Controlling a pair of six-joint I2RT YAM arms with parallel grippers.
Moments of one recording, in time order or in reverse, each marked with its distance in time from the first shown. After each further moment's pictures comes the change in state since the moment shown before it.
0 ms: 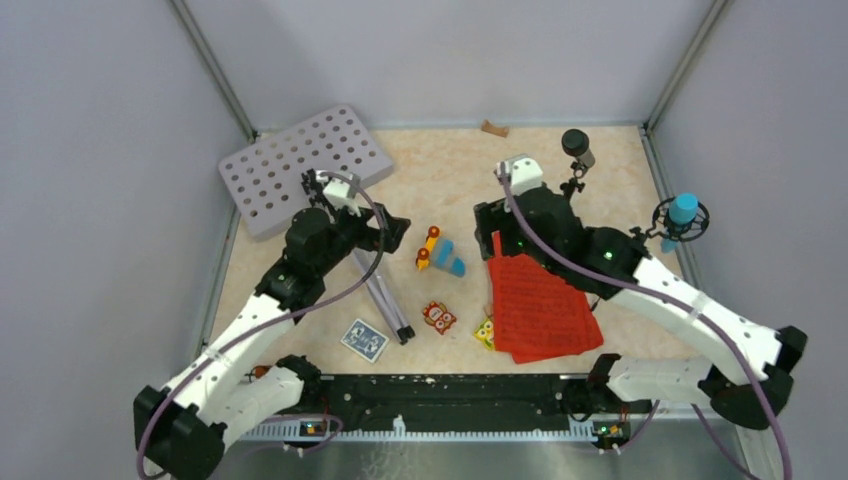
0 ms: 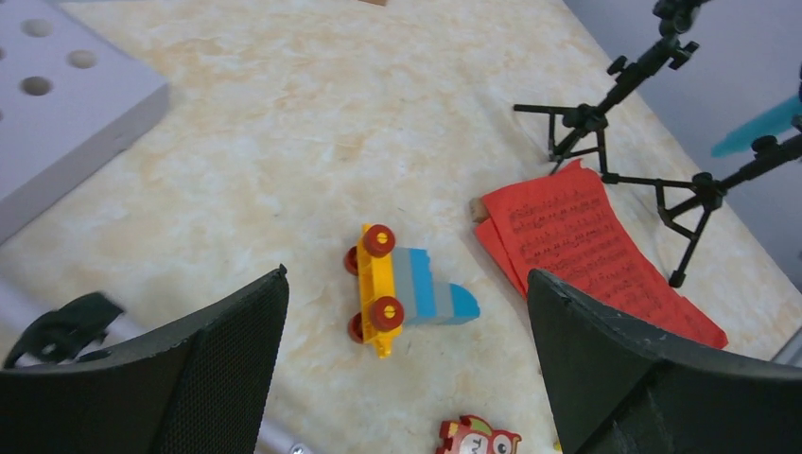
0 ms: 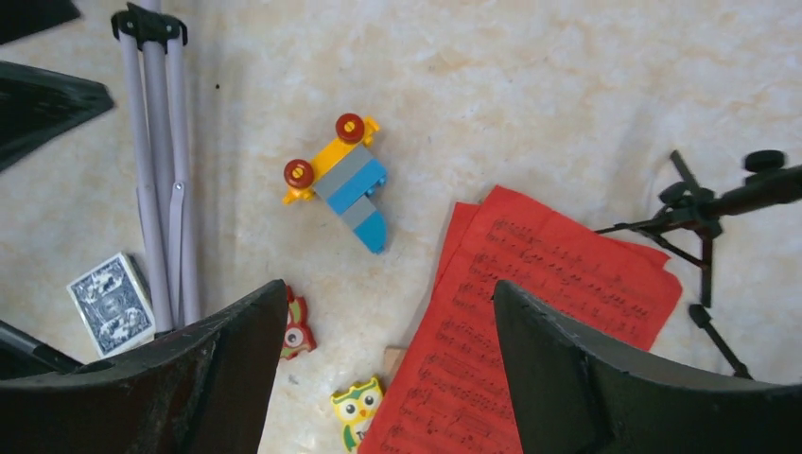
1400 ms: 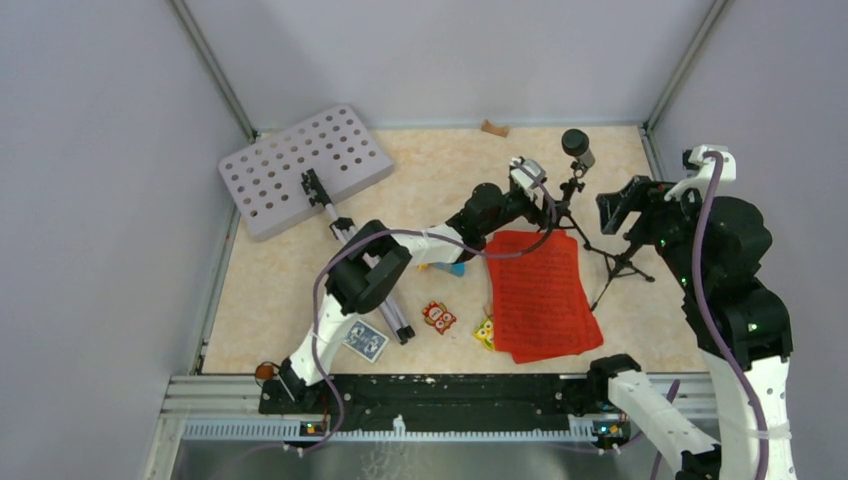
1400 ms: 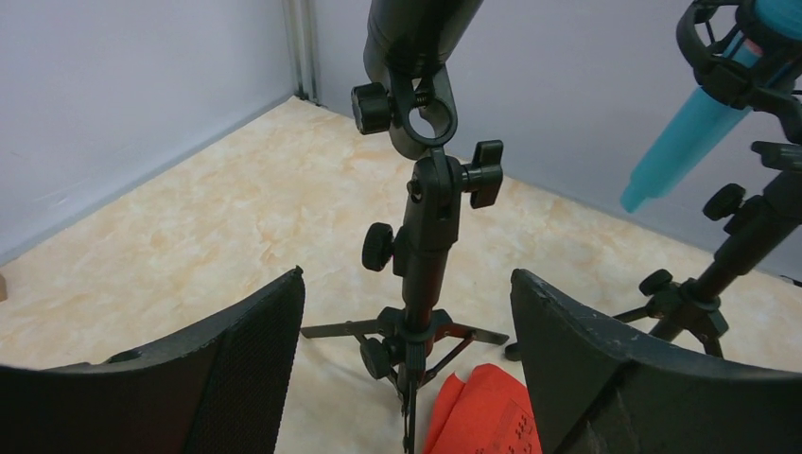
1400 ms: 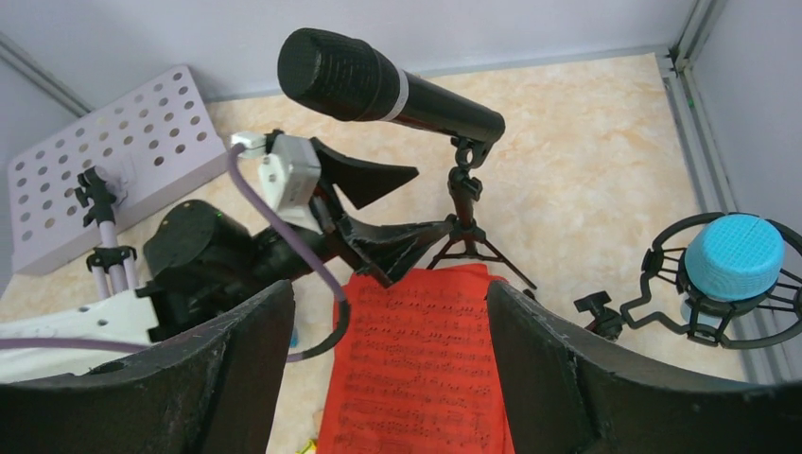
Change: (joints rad) left arm -0.410 1.394 0.826 0.877 0.100 0.214; right arm -0.734 -0.427 0.101 -0.144 -0.329 -0.077
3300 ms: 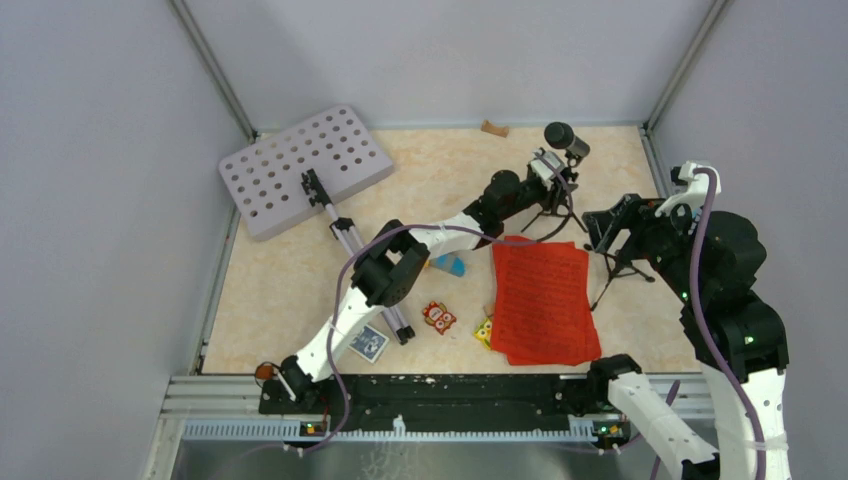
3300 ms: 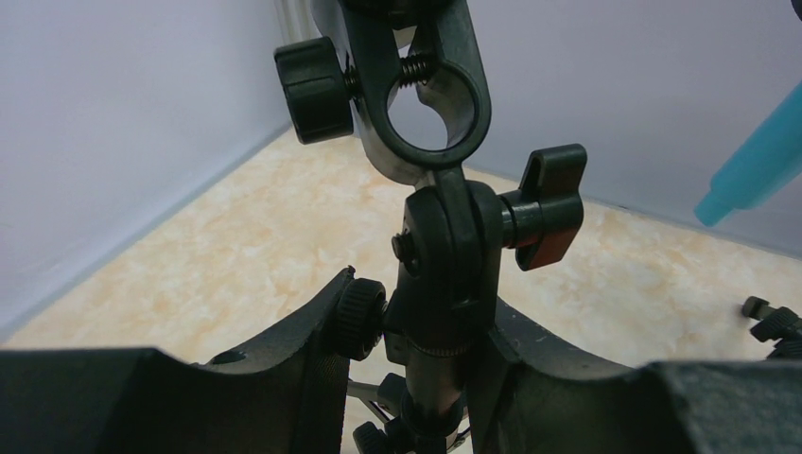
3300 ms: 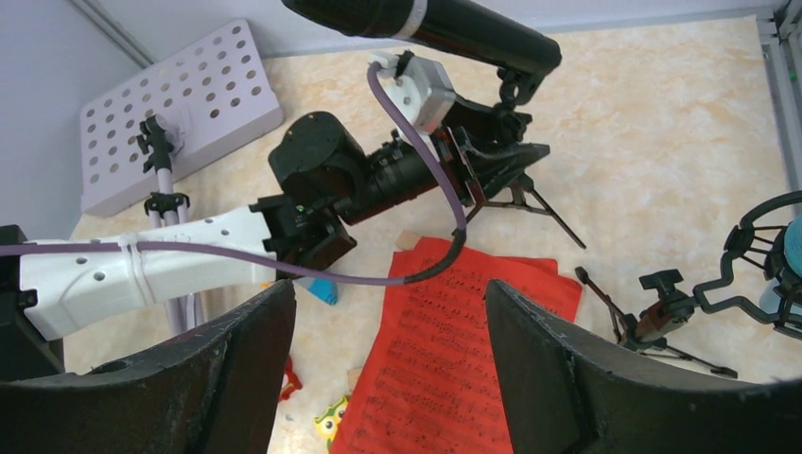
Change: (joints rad) left arm 0.006 0.302 0.441 -0.129 0.035 0.082; right arm 0.000 -0.069 -0.070 -0.033 -0.145 0.033
